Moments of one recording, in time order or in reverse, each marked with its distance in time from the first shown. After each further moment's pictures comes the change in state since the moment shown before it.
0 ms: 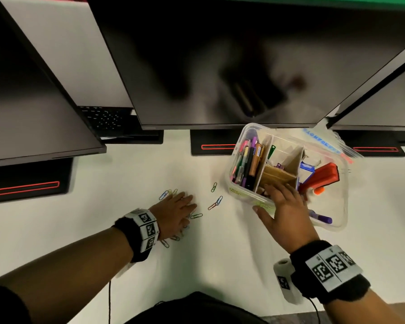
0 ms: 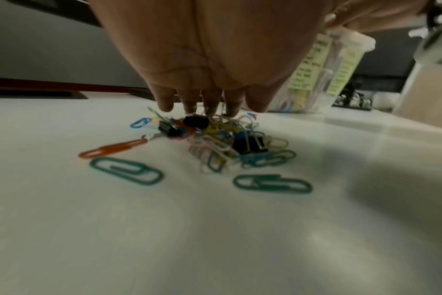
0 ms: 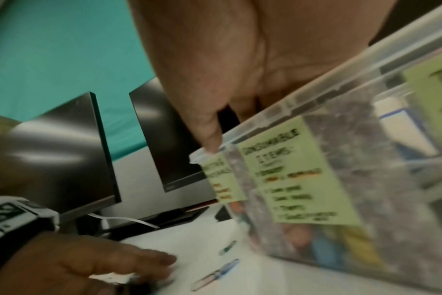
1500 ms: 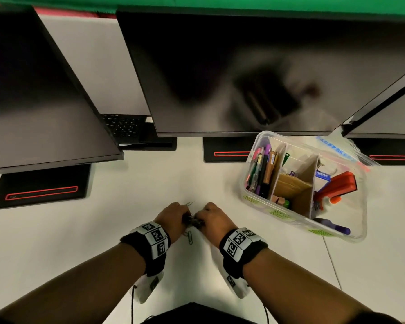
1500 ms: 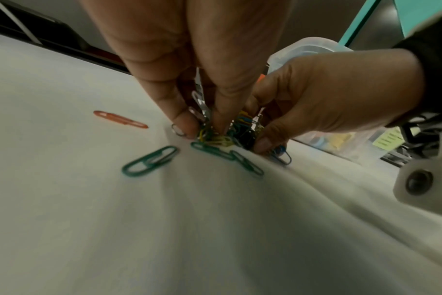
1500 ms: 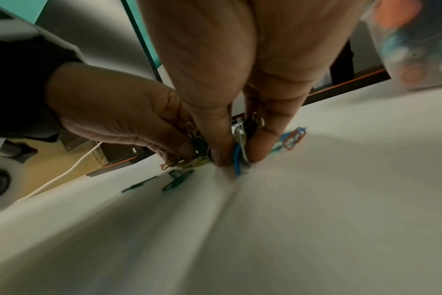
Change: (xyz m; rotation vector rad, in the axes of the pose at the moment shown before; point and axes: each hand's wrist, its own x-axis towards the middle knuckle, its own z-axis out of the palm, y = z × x) left_hand -0.013 -0.005 0.010 -0.583 0.214 -0.385; right_hand 0.039 -0.118 0.114 0.256 -0.475 -0.246
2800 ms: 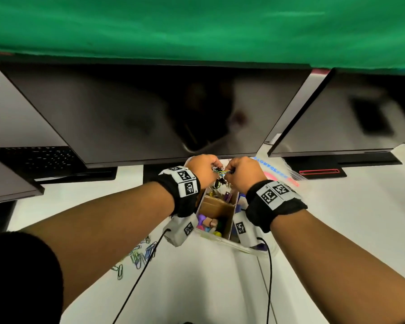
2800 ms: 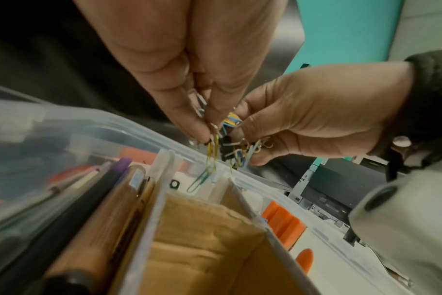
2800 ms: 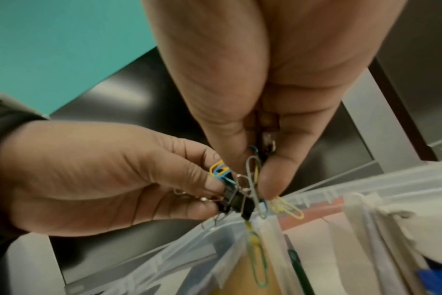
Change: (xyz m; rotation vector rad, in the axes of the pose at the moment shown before) left_hand 0.097 0.263 -0.065 -0.227 0.242 0.240; right_hand -0.054 0.103 -0.251 -0.044 0.414 0.350
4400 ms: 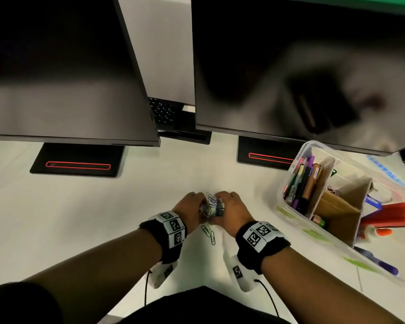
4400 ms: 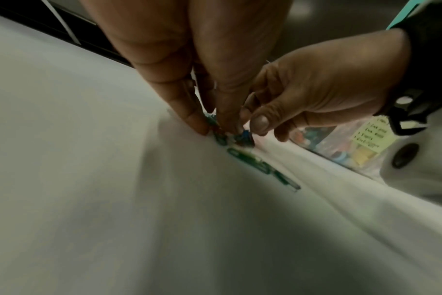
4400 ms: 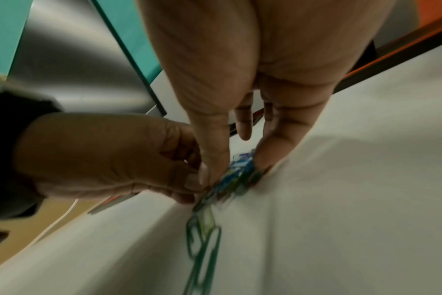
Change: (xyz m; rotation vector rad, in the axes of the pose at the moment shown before) left_hand -0.161 -0.249 -0.041 0.093 -0.169 -0.385; right_hand -0.064 -0.142 0.229 0.172 -0.476 -0.182
